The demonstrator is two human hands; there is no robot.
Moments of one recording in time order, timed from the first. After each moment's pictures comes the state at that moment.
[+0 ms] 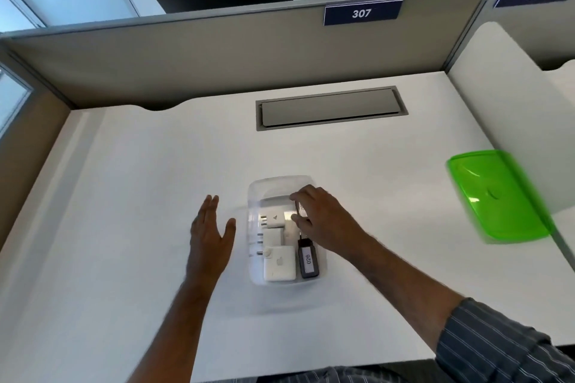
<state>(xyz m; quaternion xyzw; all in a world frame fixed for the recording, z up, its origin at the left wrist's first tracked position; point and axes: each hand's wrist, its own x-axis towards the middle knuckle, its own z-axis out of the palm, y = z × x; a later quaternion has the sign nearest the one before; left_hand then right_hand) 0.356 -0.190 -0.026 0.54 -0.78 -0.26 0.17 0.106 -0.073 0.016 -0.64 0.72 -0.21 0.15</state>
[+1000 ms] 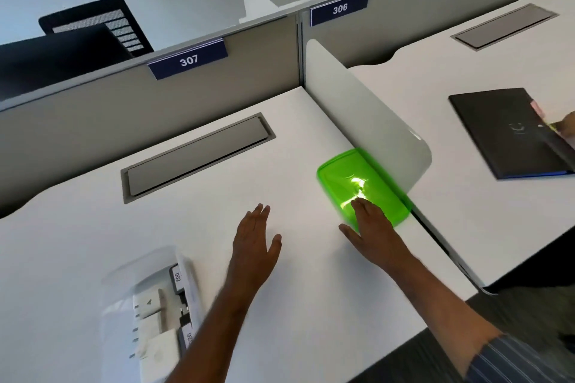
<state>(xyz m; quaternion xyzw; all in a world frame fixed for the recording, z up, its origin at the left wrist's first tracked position) 0.028 -0.049 -0.025 0.28 -0.92 -0.25 0.08 -0.159 0.166 -0.030 -0.33 0.92 -0.19 0.12</state>
